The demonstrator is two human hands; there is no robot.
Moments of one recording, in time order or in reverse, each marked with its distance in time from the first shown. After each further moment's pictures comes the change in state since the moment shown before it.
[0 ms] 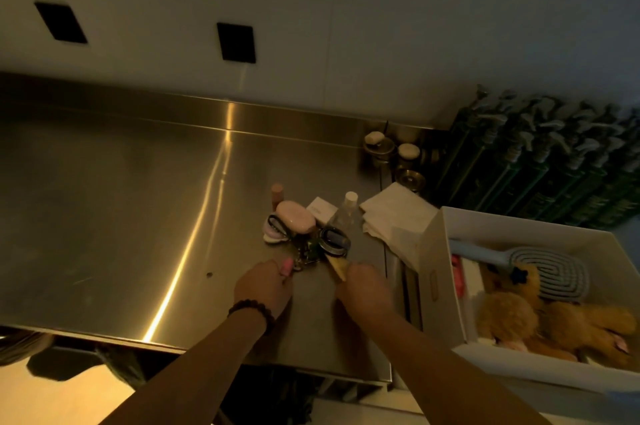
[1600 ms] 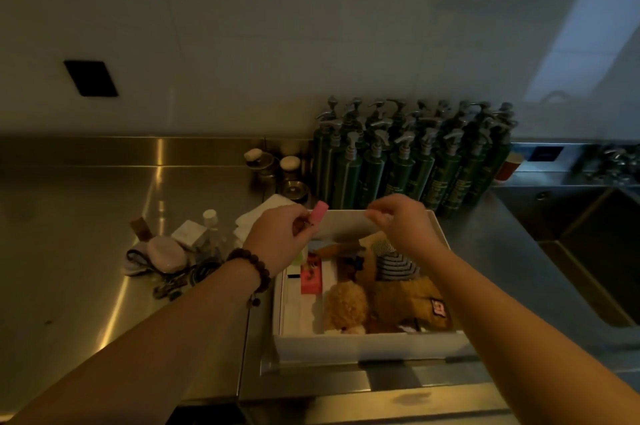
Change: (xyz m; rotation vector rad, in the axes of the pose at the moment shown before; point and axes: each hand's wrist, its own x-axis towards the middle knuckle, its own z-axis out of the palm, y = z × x) left_hand -0.035 0.284 -0.019 -0.411 0.078 0.661; right_hand -0.022 0.284 -0.178 0.483 0.398 -0.108
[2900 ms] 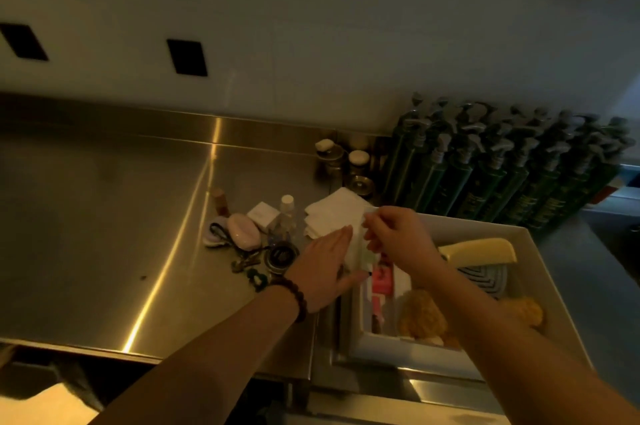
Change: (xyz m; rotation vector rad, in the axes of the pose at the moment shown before) left_hand -0.058 -0.086 0.004 0.244 -0.203 0.005; right_hand -0.007 -0.098 0.104 0.272 -0.132 0.037
